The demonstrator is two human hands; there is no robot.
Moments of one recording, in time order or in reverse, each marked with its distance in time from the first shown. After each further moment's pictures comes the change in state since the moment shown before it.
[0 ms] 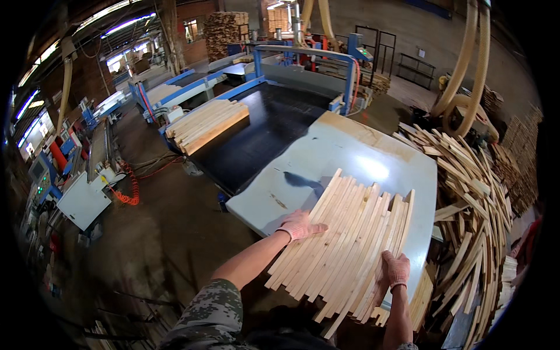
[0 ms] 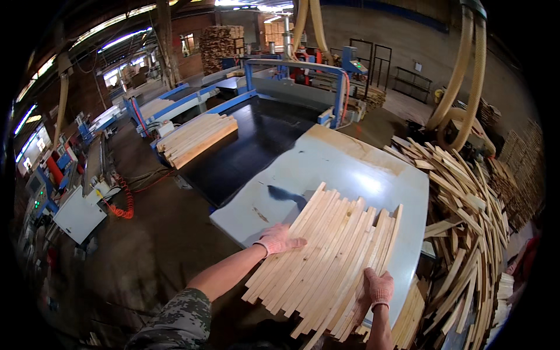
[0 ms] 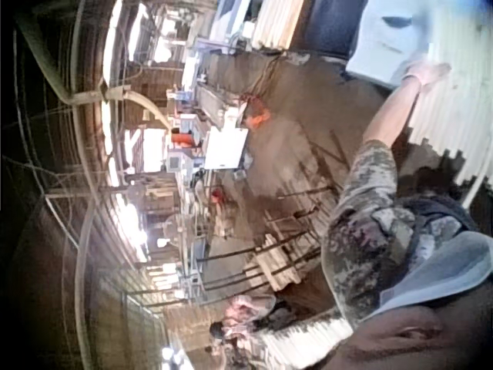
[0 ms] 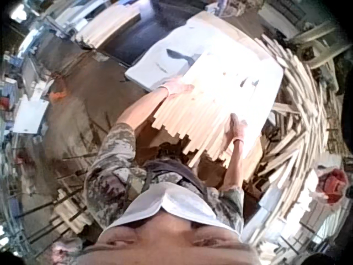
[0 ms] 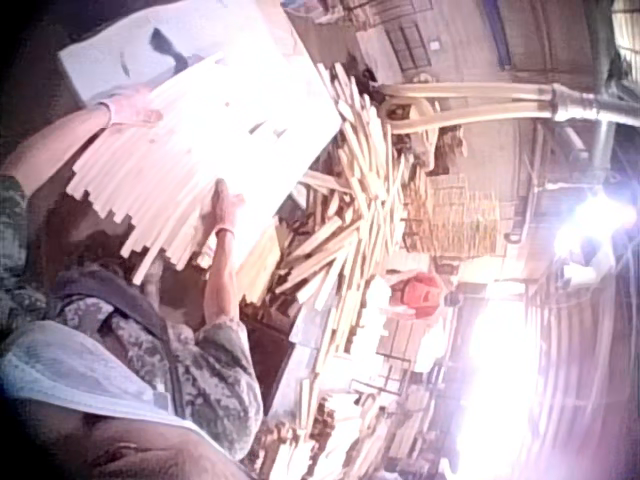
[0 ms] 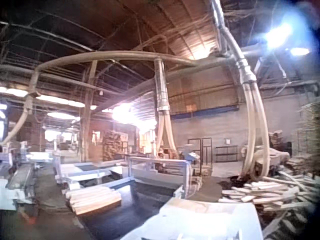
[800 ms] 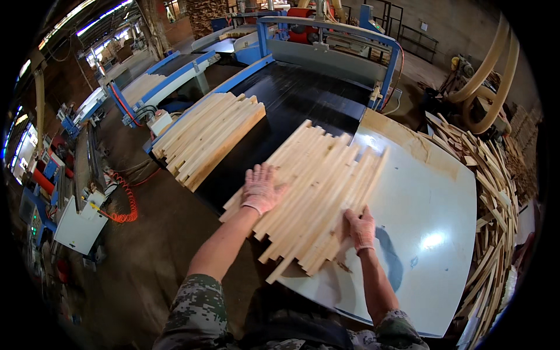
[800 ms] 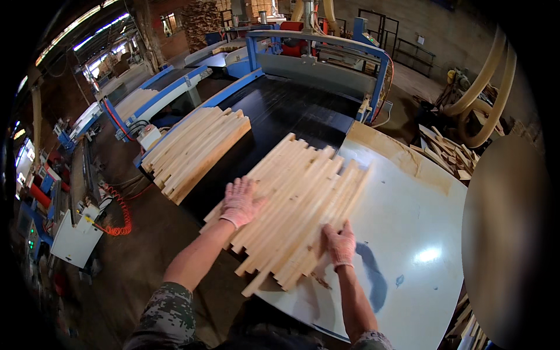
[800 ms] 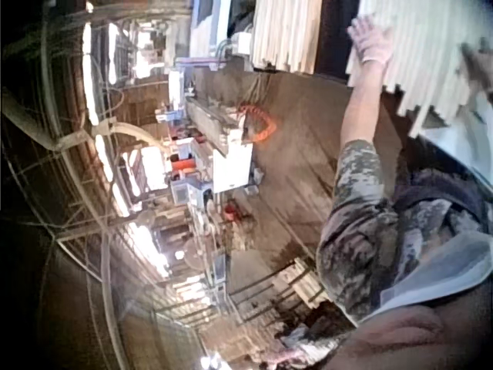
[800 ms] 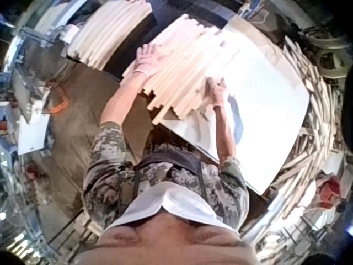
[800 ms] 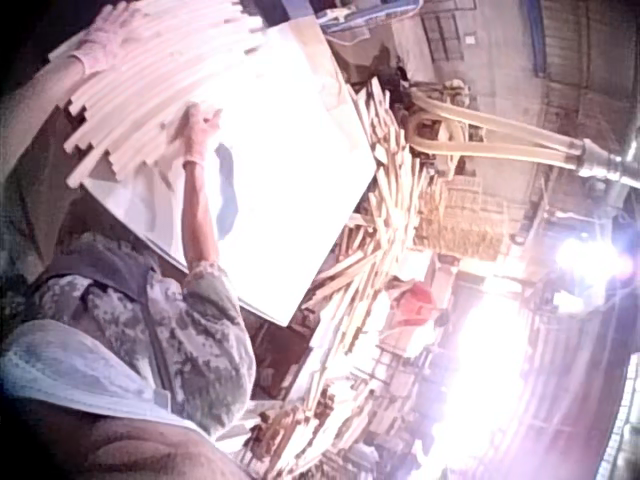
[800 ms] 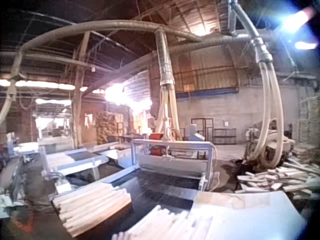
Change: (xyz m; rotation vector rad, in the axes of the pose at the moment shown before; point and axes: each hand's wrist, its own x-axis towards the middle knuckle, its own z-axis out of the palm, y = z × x) left_hand 0.265 -0.339 -0.228 0.355 0.319 -0.002; right_hand 0.039 -0.401 0.365 0.448 -0.225 -0.164
